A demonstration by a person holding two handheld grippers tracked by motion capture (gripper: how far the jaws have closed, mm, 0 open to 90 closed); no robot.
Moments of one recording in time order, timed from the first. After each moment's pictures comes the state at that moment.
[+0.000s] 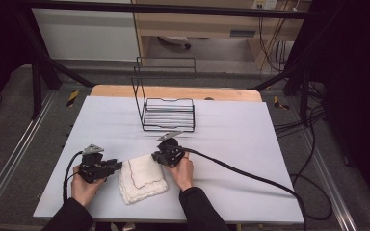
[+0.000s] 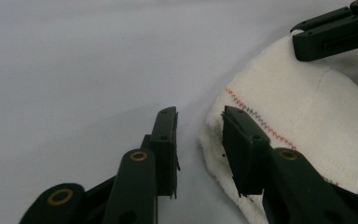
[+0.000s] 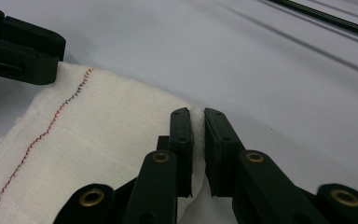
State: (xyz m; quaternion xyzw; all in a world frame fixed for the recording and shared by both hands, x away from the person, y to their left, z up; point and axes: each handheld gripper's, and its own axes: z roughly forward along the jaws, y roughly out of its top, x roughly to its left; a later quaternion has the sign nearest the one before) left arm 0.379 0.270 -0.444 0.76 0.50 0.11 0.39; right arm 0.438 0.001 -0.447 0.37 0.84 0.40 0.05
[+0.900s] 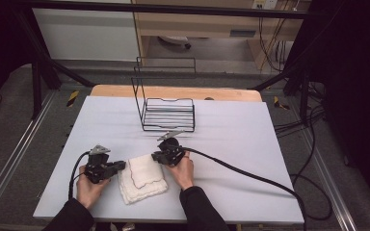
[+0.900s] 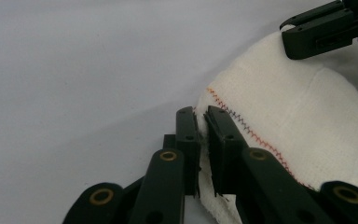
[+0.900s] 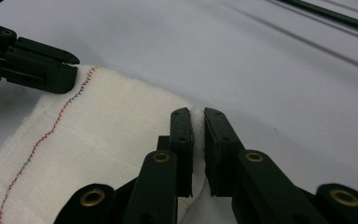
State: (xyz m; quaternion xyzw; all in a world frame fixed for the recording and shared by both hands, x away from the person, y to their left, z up) left arm 0.377 0.258 -0.442 0.77 0.50 0.11 0.39; right arm 0.440 -0.001 -0.446 0.37 0.84 0.40 0.03
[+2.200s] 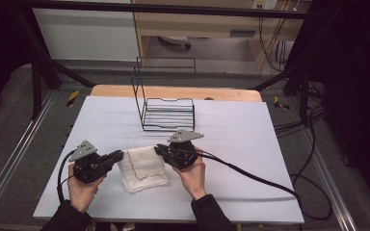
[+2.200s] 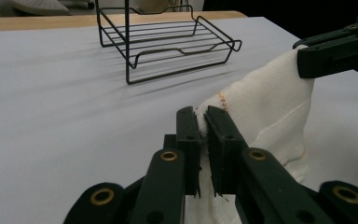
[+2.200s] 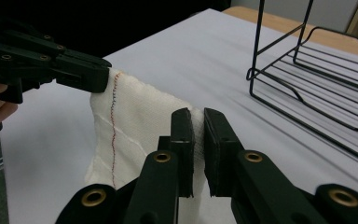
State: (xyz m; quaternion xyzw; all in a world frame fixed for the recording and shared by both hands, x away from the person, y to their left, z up) left arm 0.346 0.257 -0.388 0.73 0.43 0.17 0.51; right arm 0.385 -0.033 -0.371 0.31 0.79 0.51 0.12
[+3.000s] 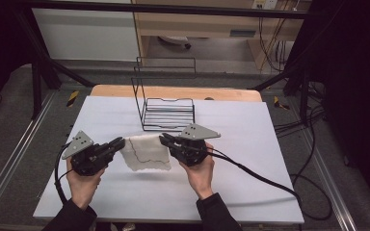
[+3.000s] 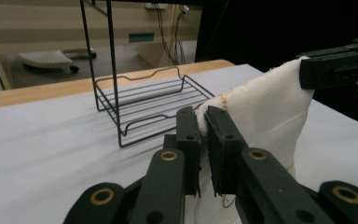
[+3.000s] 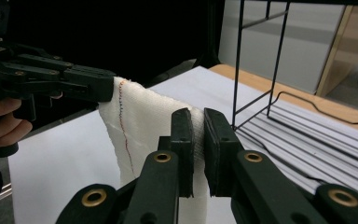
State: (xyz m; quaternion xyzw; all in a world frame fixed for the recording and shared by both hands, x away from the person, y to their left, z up) left arm 0.341 0.243 -0.343 0.70 0.39 0.22 0.56; right arm 0.369 -0.055 -0.329 0.29 0.75 0.57 0.17
